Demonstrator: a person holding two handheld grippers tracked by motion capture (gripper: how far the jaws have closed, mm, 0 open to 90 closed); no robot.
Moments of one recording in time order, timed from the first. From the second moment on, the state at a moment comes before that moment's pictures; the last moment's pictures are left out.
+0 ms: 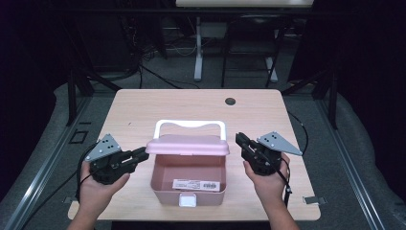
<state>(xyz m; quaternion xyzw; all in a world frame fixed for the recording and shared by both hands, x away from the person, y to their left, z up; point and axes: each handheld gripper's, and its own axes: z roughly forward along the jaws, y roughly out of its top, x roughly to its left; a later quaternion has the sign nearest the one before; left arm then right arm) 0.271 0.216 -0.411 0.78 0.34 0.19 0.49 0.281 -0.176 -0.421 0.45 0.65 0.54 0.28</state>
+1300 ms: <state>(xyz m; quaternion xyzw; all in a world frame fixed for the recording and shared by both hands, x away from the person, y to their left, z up) 0.244 0.220 -0.449 0.79 0.34 0.17 0.48 0.284 -0.181 -0.423 0.46 0.65 0.54 0.28</state>
